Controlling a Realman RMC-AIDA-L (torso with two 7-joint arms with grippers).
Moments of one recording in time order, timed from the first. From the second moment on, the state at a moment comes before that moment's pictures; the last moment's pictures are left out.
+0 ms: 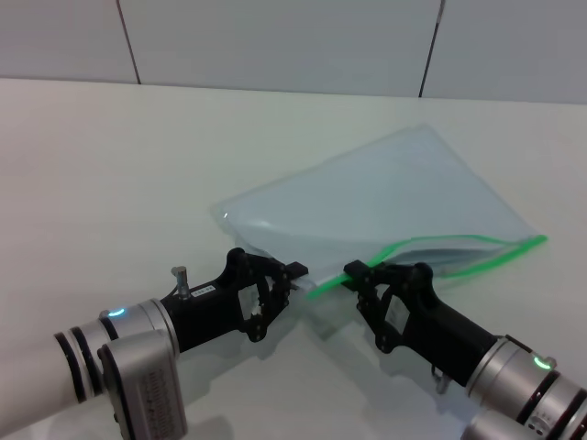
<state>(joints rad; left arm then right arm) -0.51 -2.04 2.68 0.15 -0.35 1.17 0.64 0.39 2.05 0.40 0.51 -2.52 -0.97 -0.99</state>
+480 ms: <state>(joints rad) -0.51 -2.04 2.68 0.15 -0.35 1.18 0.64 0.37 2.05 0.45 0.51 -2.52 -0.94 -1.04</state>
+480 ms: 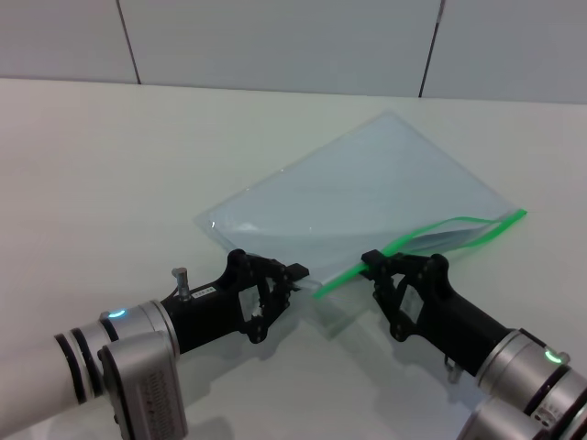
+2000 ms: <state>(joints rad) -0.49 -2.05 2.69 0.17 -0.29 1.22 0.64 0.45 2.04 0.54 0.33 -2.19 -0.93 -1.10</state>
